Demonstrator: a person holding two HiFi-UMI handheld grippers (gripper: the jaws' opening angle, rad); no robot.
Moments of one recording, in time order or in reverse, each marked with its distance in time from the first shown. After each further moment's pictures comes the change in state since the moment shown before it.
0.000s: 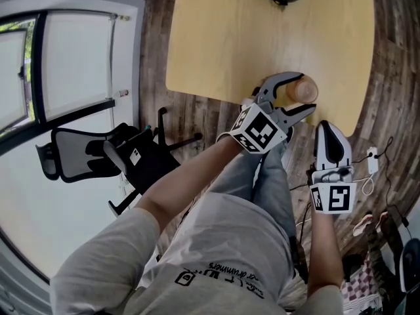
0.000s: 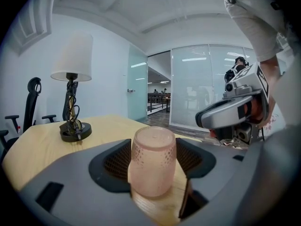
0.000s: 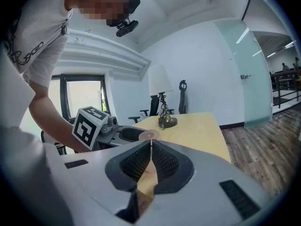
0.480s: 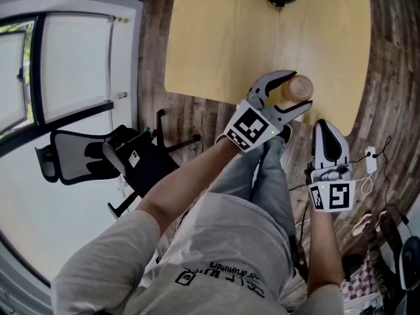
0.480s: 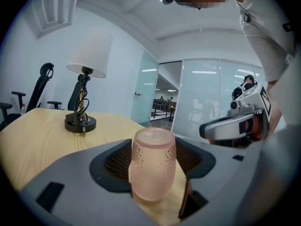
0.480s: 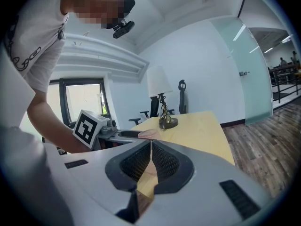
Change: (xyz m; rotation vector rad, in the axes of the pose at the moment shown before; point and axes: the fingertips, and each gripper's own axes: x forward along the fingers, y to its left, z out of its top) left arm -0.009 0.012 0.008 -0.177 -0.087 0.016; right arm 0.001 0.000 0.004 0.039 -0.013 0.011
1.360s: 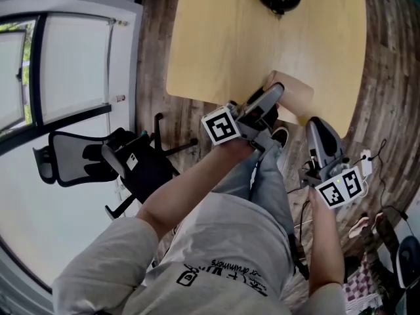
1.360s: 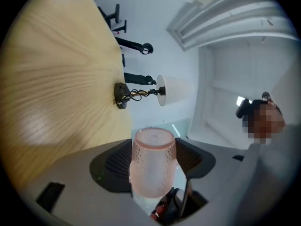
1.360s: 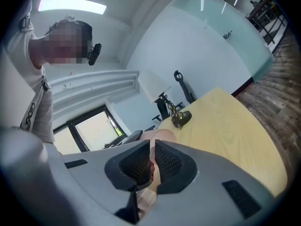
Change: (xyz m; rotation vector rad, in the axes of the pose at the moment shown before) left arm -0.061 0.045 0.011 -1.241 -0.555 -0.061; right arm 0.010 0.016 0.022 0.421 -0.064 0.213
